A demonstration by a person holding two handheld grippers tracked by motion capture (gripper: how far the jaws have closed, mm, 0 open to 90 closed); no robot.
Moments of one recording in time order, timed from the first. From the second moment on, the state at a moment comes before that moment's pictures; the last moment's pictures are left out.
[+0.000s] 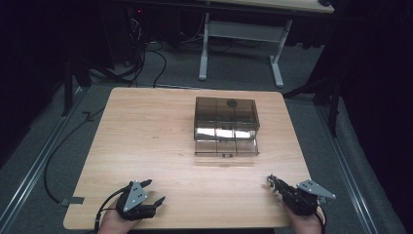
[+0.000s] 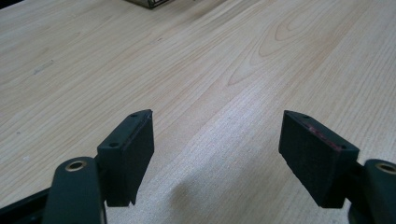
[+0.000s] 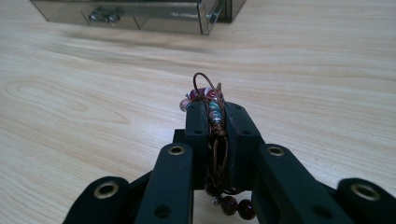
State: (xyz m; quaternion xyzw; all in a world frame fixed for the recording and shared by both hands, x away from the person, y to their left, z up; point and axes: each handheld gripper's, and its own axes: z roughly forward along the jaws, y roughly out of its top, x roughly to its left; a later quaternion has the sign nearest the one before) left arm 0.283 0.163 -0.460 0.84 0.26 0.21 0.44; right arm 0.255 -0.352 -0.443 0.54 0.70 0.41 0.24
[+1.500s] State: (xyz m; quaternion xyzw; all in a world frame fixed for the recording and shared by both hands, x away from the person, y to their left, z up) left arm 0.283 0.163 -0.460 0.84 0.25 0.21 0.44; right arm 0.312 -0.304 -0.423 0.50 0.84 0.19 0.11
